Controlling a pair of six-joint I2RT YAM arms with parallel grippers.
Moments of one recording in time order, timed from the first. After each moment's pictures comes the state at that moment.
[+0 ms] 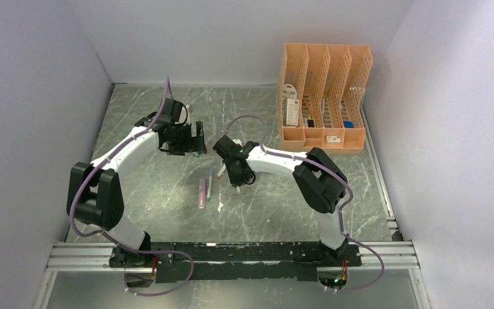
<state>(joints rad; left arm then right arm) -0.31 1.58 1.18 -0.61 0.17 -0.34 0.89 1.99 1.37 -0.64 0.14 0.54</state>
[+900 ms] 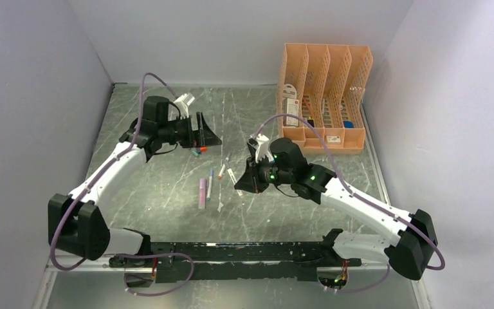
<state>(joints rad) -0.31 1.36 1.08 -0.35 0.63 -0.43 0.84 1.13 0.86 -0.27 -0.36 0.41</state>
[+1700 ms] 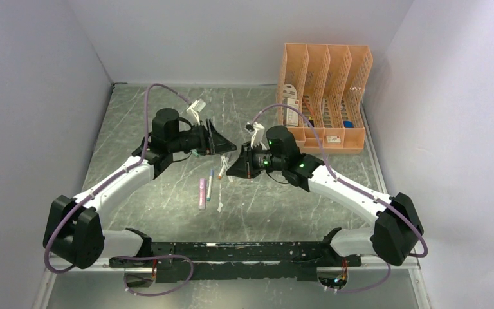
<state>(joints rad) -0.45 1.29 0.88 0.12 0.73 -0.72 0.75 1.29 0.91 -0.06 -0.48 0.50</state>
